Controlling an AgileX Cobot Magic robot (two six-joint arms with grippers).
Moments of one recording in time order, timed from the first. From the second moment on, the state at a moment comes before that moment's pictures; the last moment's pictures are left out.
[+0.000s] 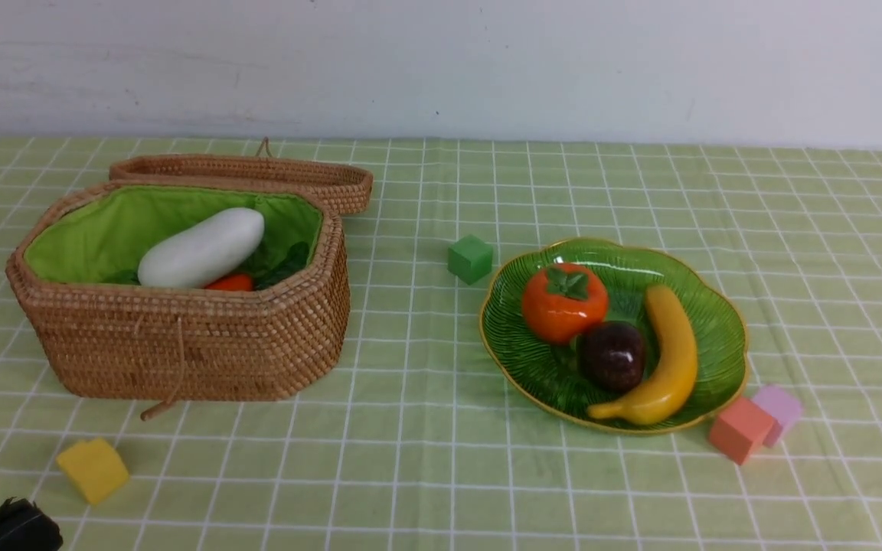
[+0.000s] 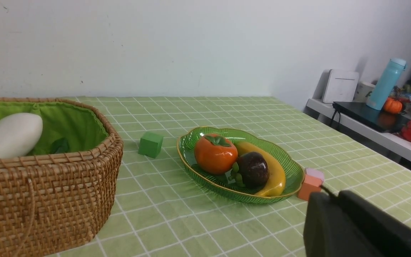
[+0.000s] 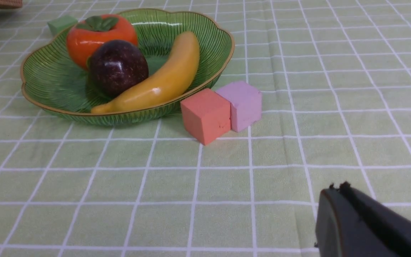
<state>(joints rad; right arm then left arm) 0.12 -0.01 0.02 -0.13 0.36 0.21 -0.66 0.05 -0.23 0.07 0.22 -0.34</state>
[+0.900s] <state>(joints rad) 0.12 -0.01 0.02 -0.13 0.36 0.21 -0.57 0.05 -0.20 0.10 0.18 -0.33</state>
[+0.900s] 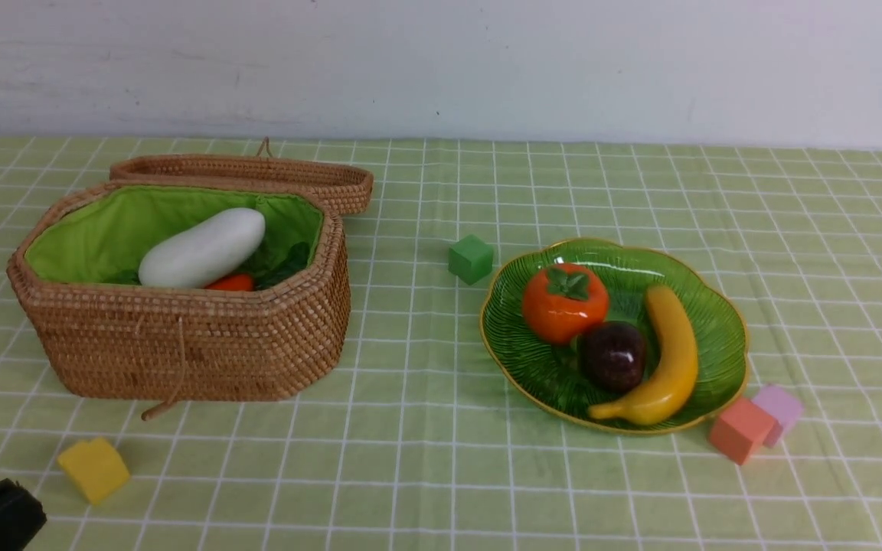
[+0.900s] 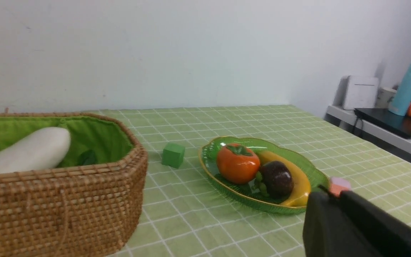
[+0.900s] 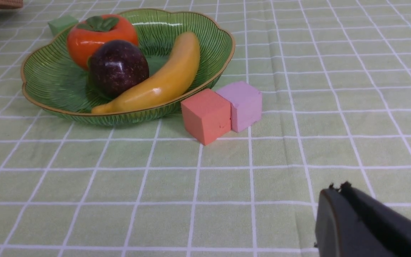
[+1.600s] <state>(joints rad) 0.12 -0.01 0.02 -0.13 0.37 0.21 -0.04 -0.01 0.03 -0.07 0.37 -0.27</state>
